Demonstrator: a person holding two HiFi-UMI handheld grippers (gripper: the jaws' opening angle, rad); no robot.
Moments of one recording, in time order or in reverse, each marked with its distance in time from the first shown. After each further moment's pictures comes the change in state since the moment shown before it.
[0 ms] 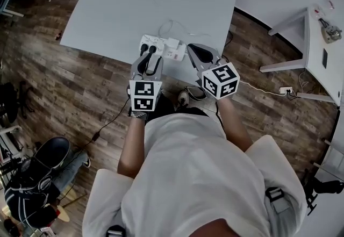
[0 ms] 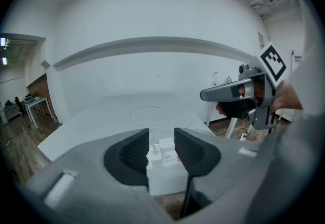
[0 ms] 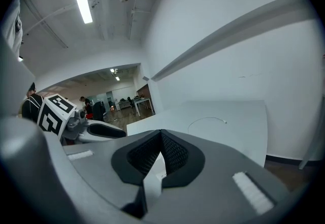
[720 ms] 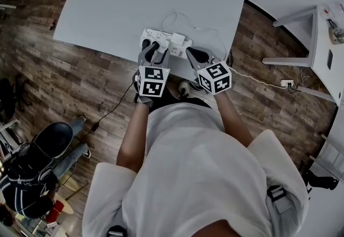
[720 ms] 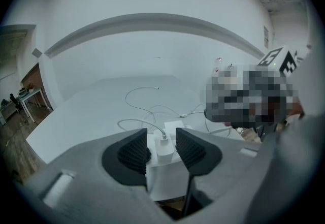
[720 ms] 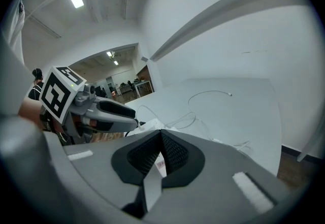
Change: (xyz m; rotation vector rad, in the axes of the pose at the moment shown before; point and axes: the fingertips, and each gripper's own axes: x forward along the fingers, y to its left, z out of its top) left arm 0.080 0.018 -0.057 -0.014 0.167 -0.054; right arm 0.061 -0.021 -0.104 0.018 0.225 0.011
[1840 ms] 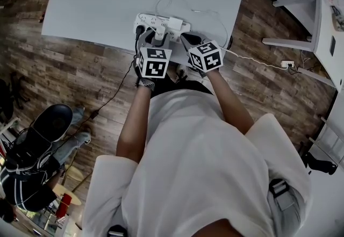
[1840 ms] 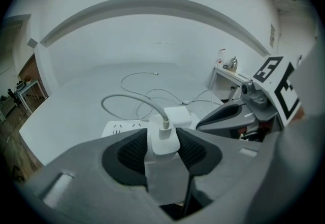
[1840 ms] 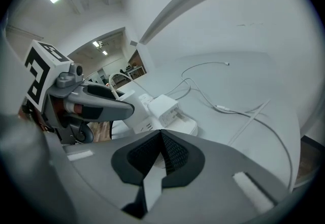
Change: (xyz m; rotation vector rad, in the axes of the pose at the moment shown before) left arm 0.048 -0.003 -0.032 -0.034 0.124 -0.034; right arm 0.053 -0.023 -0.071 0.115 0.203 -0.029
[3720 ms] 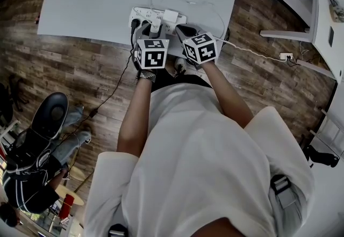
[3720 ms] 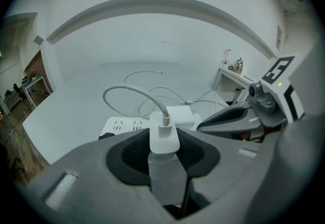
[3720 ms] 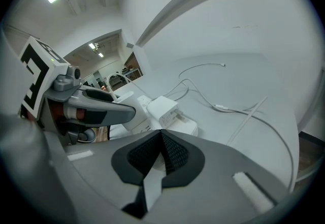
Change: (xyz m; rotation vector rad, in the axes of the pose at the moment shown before) left arm 0.007 0.002 0.003 -0.043 0.007 0.042; right arm 0.002 -0.002 0.006 0.029 -0.026 -0.039
